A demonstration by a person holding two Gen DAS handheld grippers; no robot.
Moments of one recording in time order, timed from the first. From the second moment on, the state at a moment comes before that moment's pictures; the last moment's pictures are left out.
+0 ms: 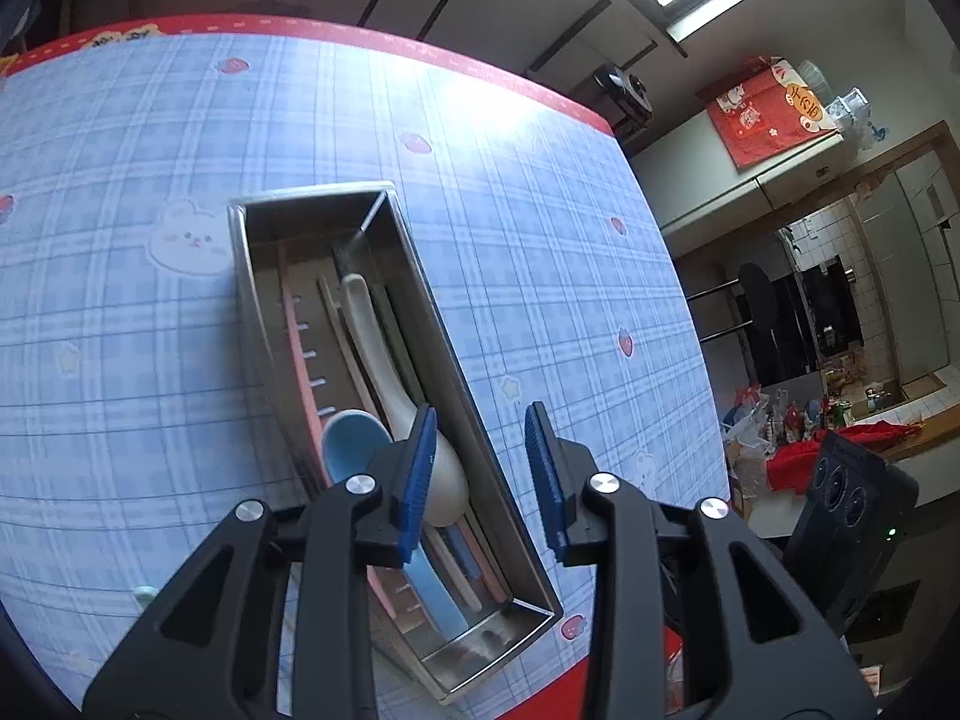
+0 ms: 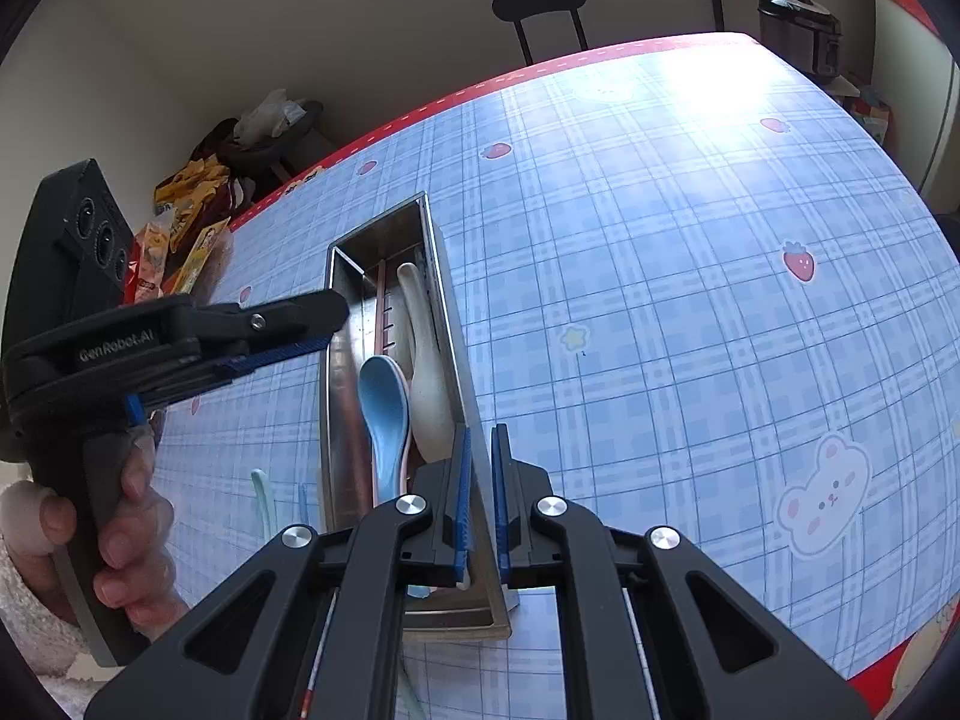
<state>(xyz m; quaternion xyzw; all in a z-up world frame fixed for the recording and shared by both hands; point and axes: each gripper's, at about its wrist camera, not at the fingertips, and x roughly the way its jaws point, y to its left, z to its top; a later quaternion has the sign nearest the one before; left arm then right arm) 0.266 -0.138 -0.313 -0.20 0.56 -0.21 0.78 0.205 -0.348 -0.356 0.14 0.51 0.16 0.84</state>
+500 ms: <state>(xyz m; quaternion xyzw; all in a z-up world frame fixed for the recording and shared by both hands) 0.146 -0.015 -0.295 -0.15 0.51 -0.12 0.83 0.139 -0.280 -0.355 0.08 0.50 0.22 0.83</state>
